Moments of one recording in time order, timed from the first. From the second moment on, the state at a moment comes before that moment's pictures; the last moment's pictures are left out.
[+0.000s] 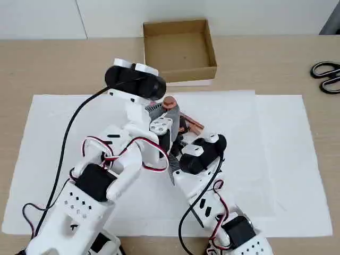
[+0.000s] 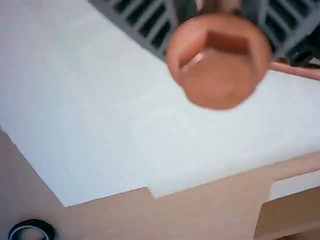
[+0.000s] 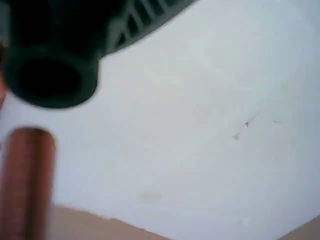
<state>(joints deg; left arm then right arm) 29.5 -46.8 37.6 47.3 21.1 -34.4 -102.9 93.5 34.0 -7.0</state>
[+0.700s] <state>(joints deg) 29.6 -46.9 37.6 50.6 21.5 -34.5 -102.9 93.5 33.9 -7.0</state>
